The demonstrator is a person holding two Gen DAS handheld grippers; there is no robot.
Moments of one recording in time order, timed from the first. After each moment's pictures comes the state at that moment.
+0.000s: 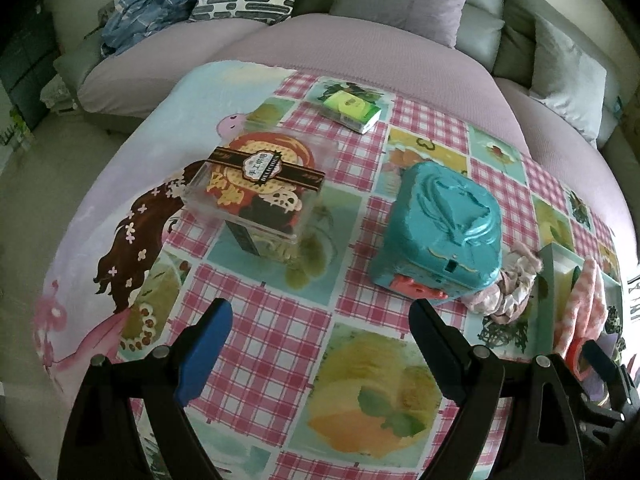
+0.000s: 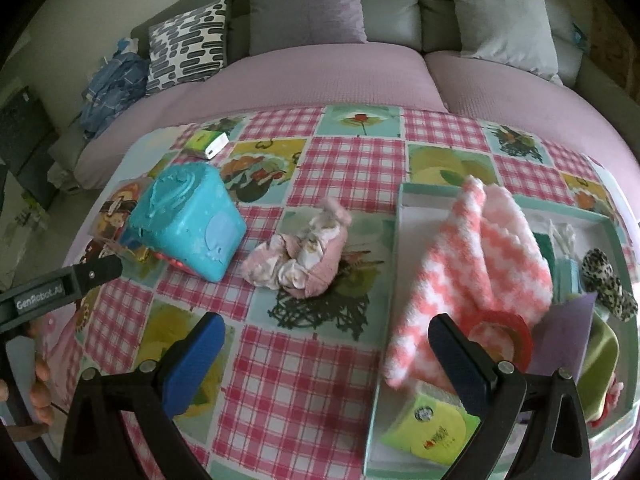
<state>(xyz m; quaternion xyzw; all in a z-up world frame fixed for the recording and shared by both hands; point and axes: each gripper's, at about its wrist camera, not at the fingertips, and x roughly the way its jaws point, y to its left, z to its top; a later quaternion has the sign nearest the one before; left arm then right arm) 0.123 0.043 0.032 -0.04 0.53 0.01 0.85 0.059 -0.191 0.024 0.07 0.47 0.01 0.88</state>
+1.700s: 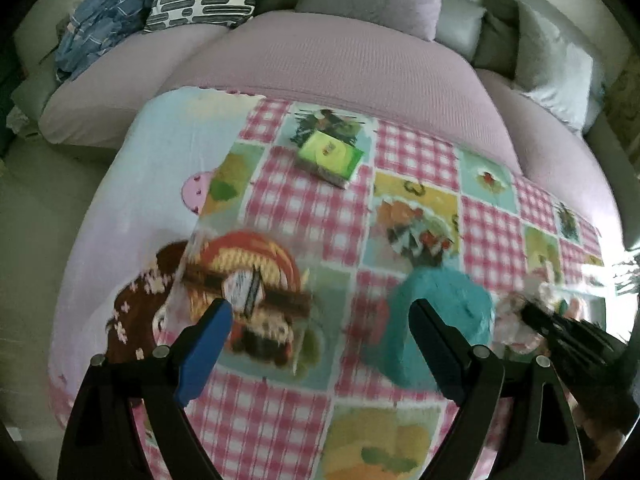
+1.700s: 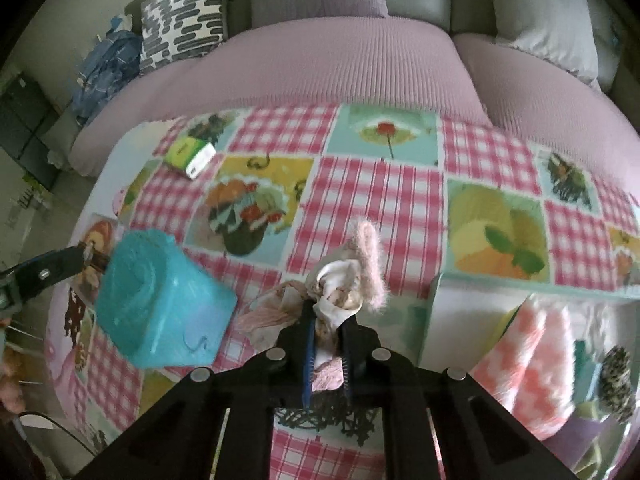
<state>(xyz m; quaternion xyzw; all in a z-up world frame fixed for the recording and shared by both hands) 0.220 0.046 0.060 -0.02 0.55 -0.04 0.83 0.169 -0.195 0.026 0.06 0.52 0.03 0.85</state>
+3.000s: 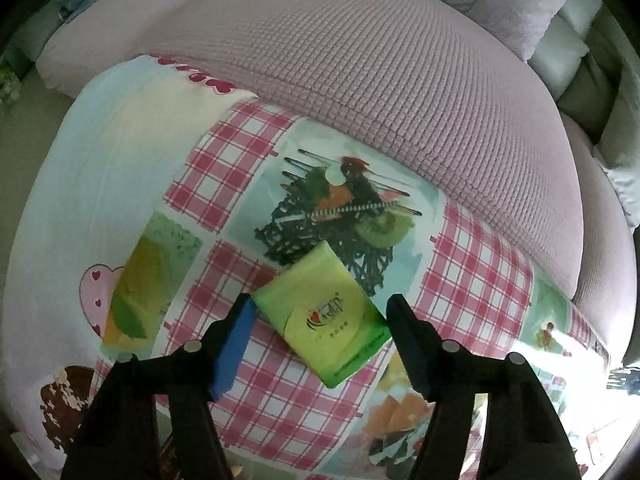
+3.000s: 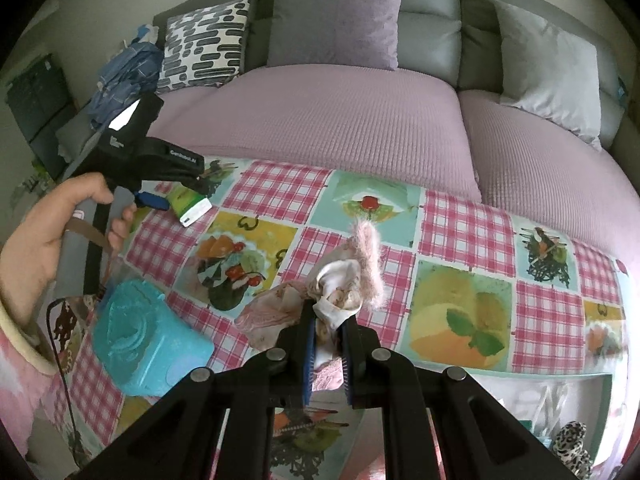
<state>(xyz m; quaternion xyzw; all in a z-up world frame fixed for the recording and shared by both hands) 0.413 0.026 -0.022 -0.11 0.61 0.03 0.78 0.187 -0.218 0.057 0.01 0.45 0.05 0.89</state>
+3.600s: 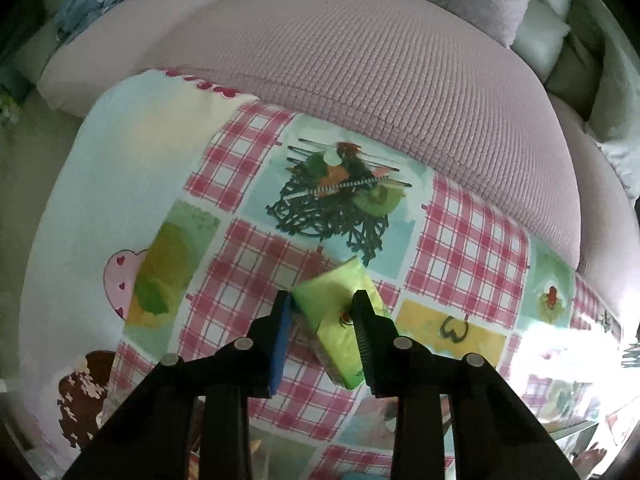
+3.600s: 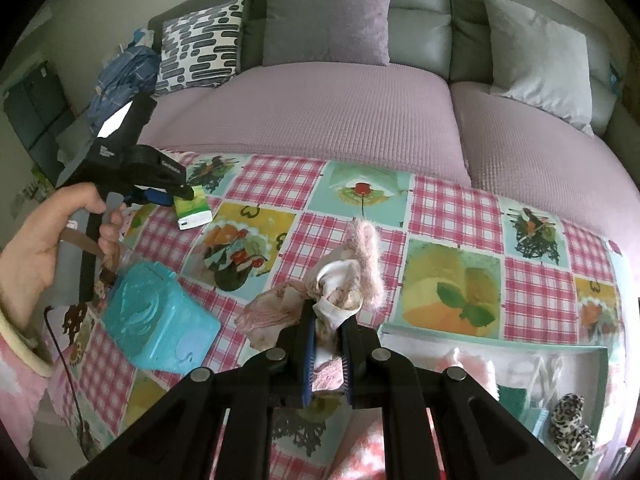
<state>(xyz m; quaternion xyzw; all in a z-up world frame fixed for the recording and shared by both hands) 0.376 0.019 -0.009 -0.08 0.60 0.02 0.79 0.161 -0.226 0.068 0.03 0.46 0.04 0.89</state>
